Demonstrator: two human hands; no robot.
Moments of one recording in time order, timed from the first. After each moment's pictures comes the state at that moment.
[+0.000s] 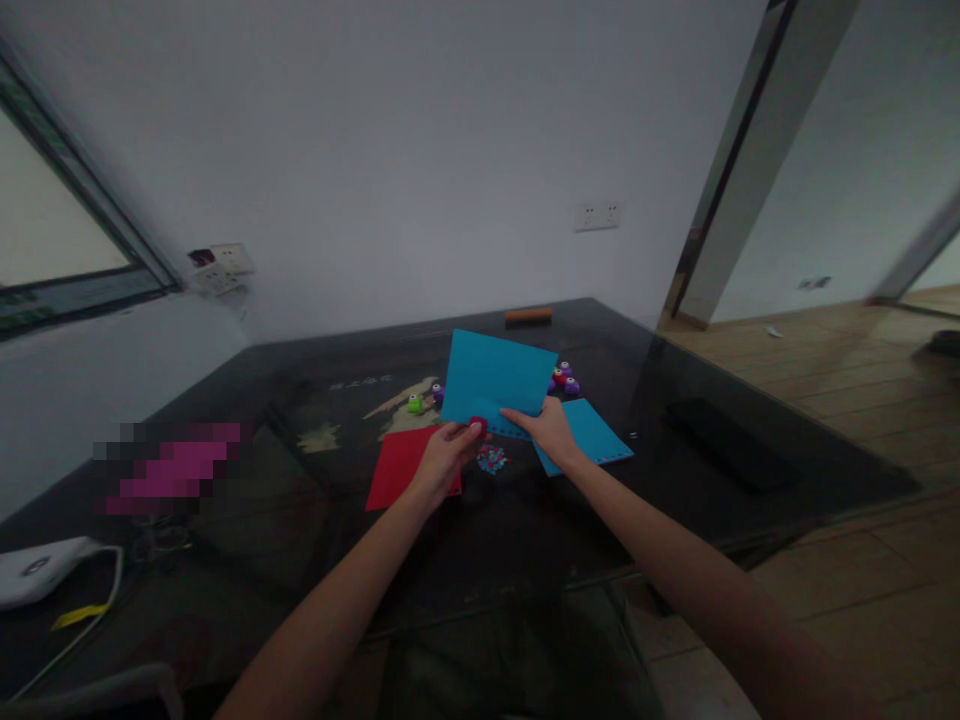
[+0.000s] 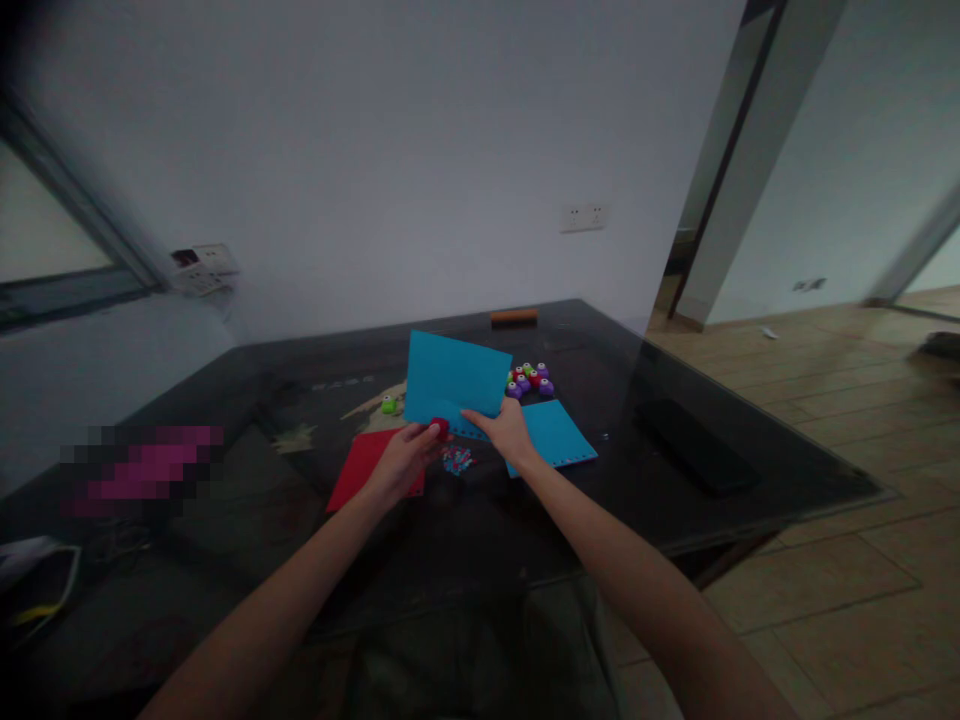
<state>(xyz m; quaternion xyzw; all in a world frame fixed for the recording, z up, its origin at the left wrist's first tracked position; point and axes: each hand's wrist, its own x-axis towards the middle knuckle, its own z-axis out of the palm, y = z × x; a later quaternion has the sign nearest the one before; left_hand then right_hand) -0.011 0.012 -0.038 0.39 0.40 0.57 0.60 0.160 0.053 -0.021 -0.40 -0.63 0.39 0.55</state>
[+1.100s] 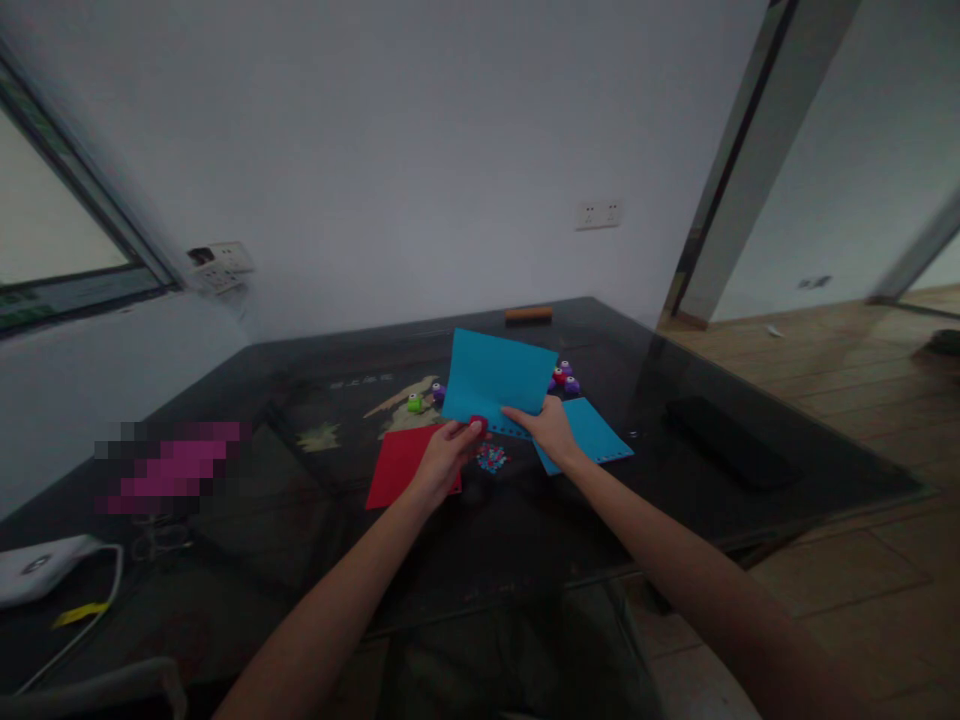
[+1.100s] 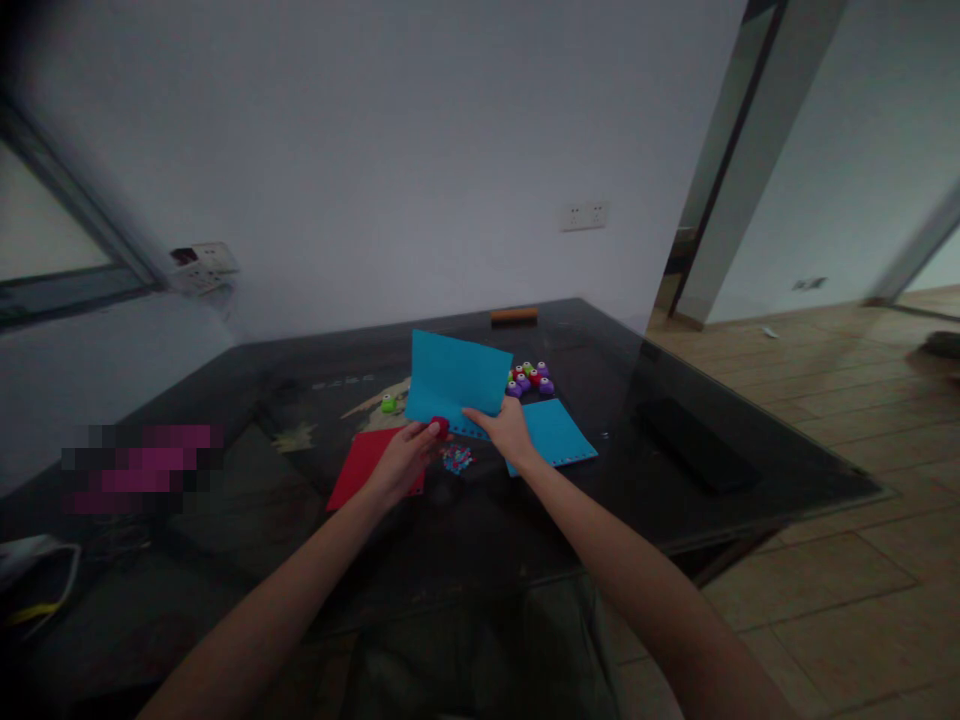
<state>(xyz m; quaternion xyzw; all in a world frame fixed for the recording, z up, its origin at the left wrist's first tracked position) -0.011 0.011 -0.038 0.39 0.40 0.56 0.61 0.161 0.052 -0.020 -0.40 -0.62 0.40 0.55</state>
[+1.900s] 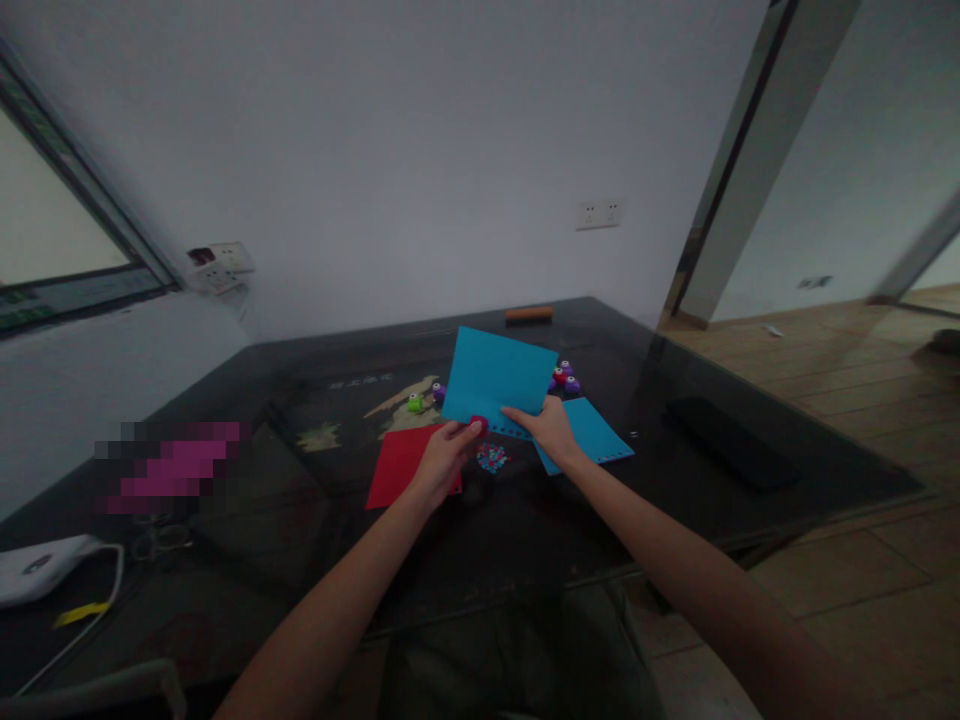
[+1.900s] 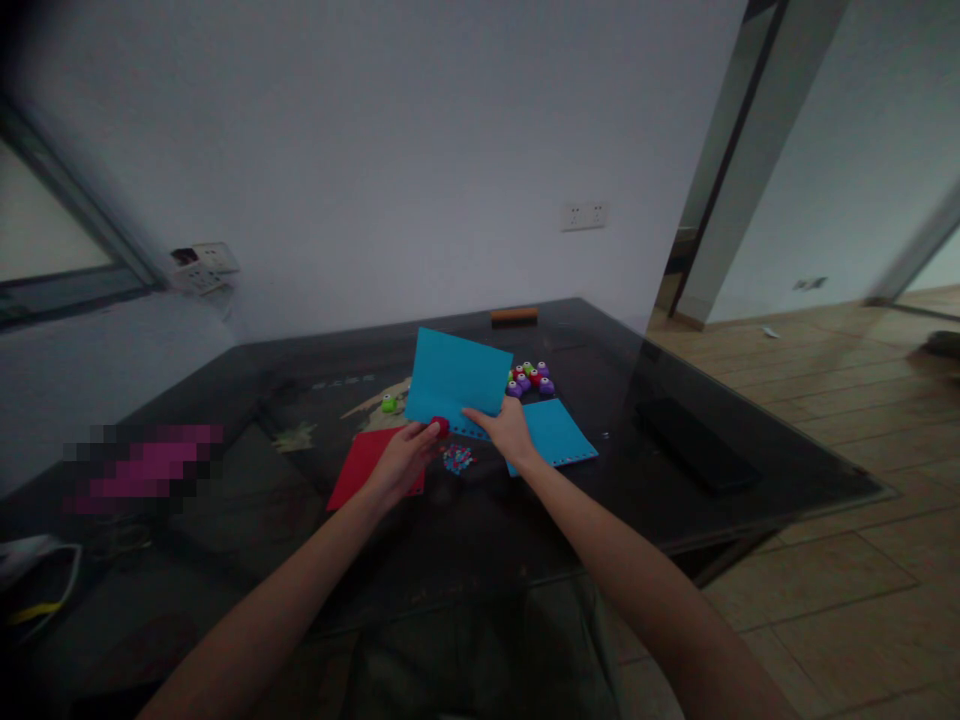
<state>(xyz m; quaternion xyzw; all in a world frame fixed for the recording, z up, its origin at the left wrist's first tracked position) -0.010 0.011 -0.038 0.38 0.40 0.57 0.60 0.161 0.053 -0.022 -0.40 -0.62 0.38 0.55</state>
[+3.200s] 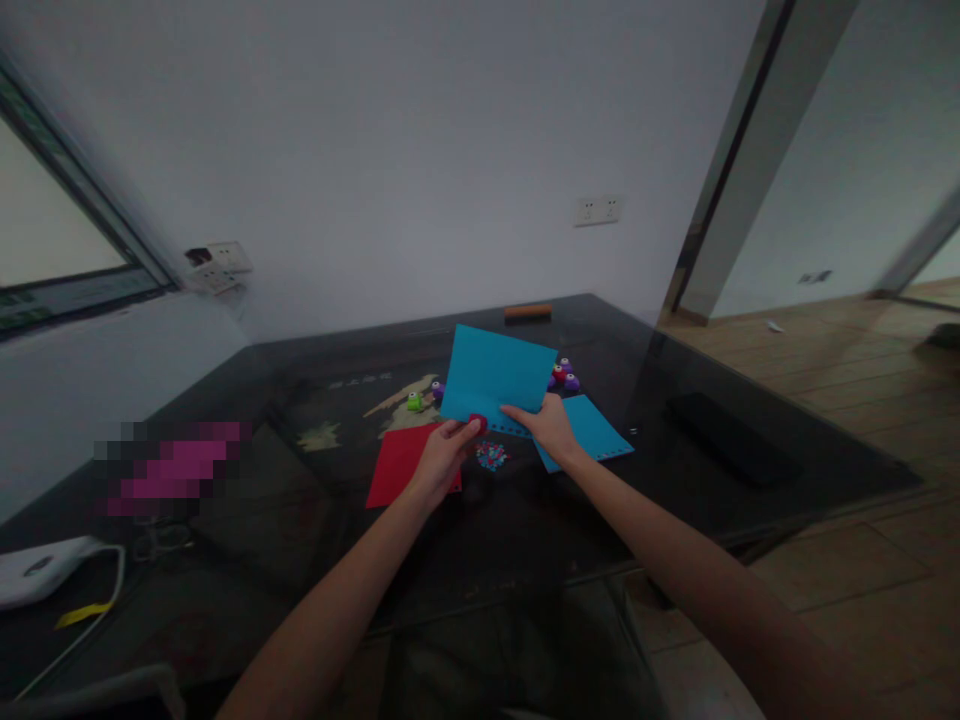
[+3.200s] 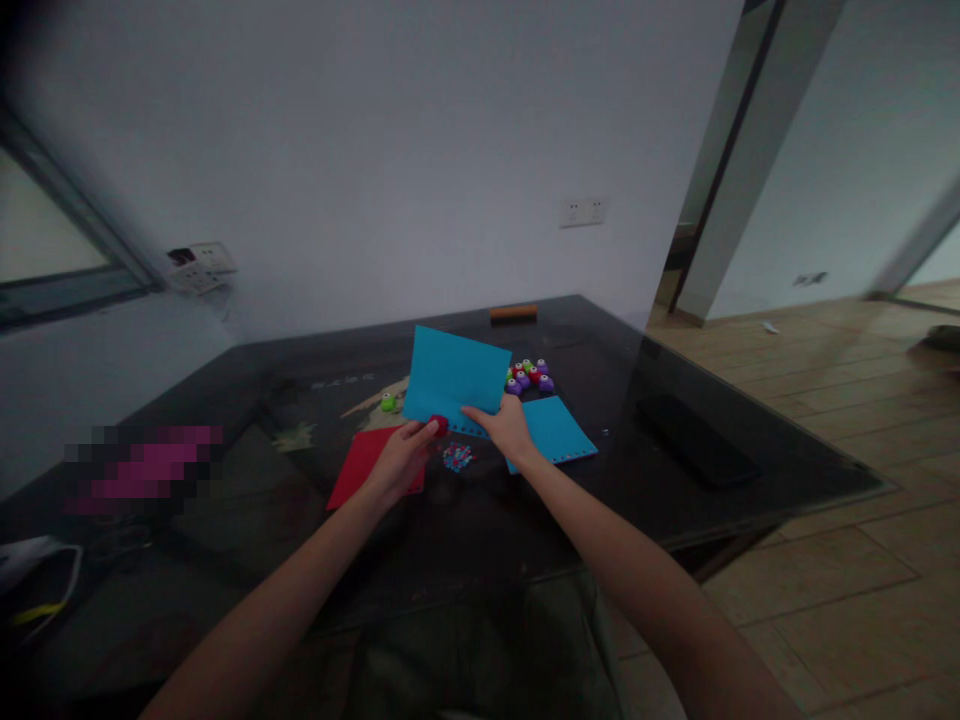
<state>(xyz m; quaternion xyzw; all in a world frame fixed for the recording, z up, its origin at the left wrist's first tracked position) -0.011 0.011 -0.038 0.38 0.41 0.58 0.59 0.161 0.053 -0.022 -0.39 -0.62 0.39 0.55</state>
